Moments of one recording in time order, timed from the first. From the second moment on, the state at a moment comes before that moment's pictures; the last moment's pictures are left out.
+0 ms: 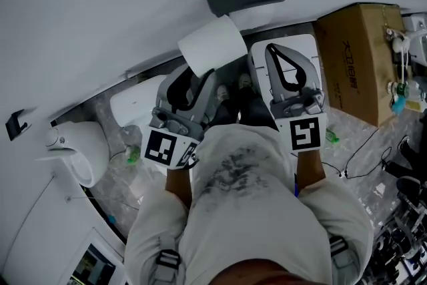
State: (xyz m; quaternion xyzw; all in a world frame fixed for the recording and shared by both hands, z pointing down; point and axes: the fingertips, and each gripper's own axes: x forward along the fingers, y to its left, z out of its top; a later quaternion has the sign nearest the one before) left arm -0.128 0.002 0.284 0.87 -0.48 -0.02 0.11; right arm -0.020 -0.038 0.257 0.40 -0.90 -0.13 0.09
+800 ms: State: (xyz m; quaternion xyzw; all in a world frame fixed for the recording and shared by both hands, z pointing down) left arm -0.127 -0.006 0.274 0.87 -0.48 -0.03 0.10; right arm -0.020 -0.032 0.256 0.40 -0.91 -0.08 0.07
